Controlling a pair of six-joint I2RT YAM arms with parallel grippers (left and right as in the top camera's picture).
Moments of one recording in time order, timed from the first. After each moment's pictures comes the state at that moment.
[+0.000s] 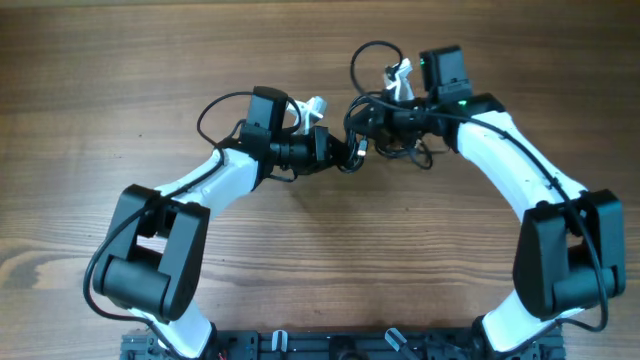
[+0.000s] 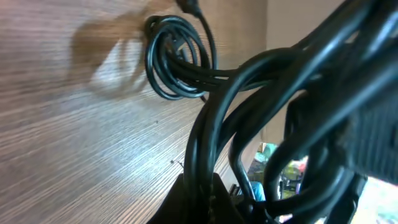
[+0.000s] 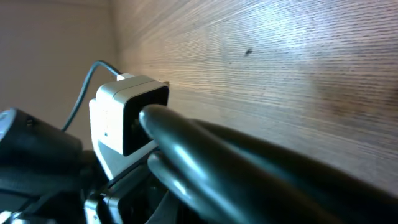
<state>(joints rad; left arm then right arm) -0.37 1.83 0.98 0.00 0.92 -0.68 0.23 1.80 1.25 -0.40 -0.87 0.67</state>
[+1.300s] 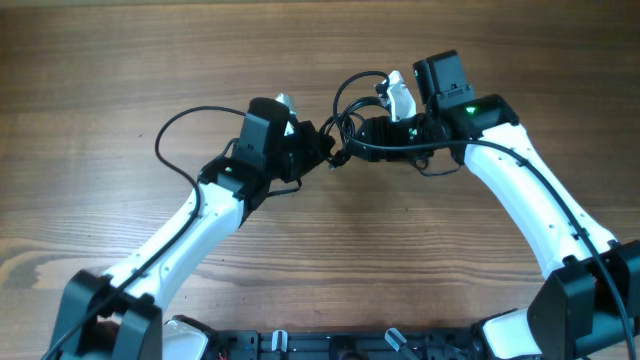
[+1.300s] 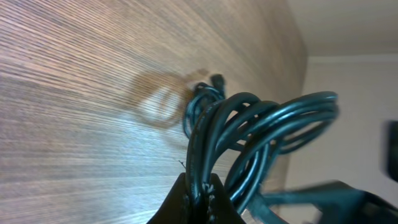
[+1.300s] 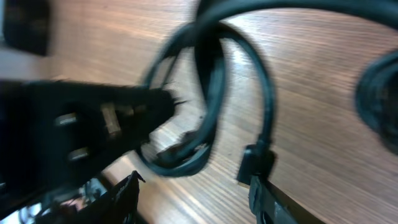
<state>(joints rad) -0.44 1.48 0.90 -0.11 0.36 -1.05 0.32 1.63 1.30 -0.80 -0.59 0.27</state>
